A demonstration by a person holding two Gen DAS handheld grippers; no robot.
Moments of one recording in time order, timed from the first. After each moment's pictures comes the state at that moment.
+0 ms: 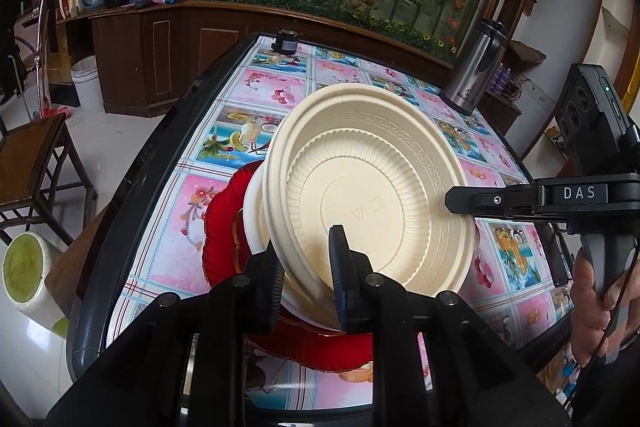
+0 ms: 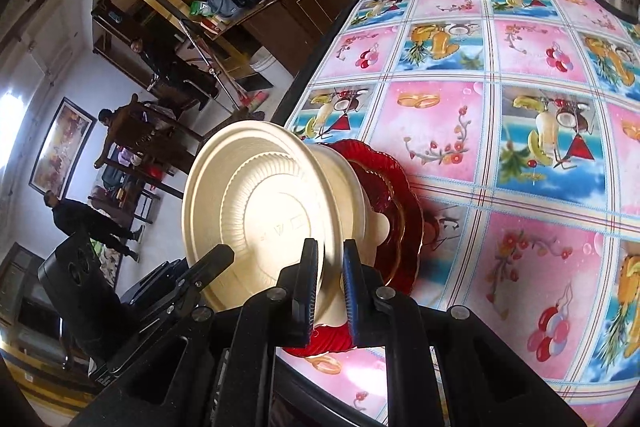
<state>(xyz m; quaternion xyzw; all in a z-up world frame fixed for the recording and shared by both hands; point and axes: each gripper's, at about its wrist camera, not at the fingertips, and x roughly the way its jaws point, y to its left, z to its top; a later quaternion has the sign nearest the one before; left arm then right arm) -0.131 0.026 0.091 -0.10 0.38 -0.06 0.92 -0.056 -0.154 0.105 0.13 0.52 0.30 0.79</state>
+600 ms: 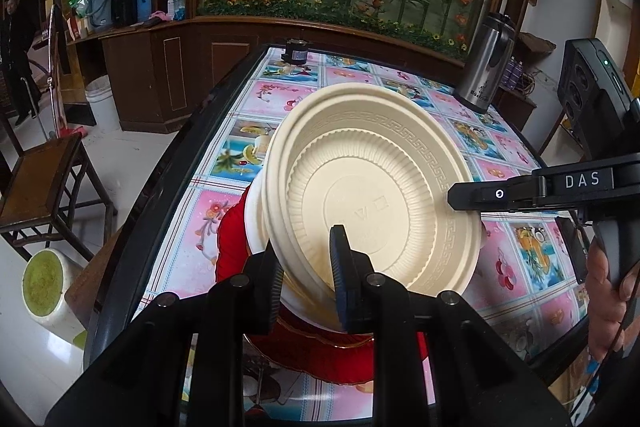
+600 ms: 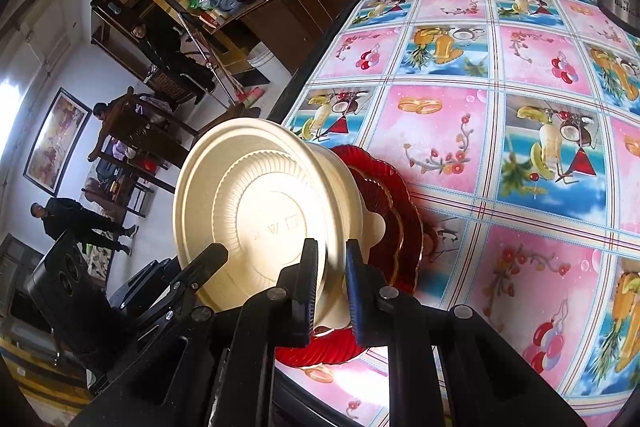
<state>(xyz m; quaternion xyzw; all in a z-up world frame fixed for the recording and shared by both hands) -0.128 0.021 0.090 -0.06 0.37 -0.03 0.93 -0.049 -0.143 0.107 0.11 0.52 0.29 0.79</state>
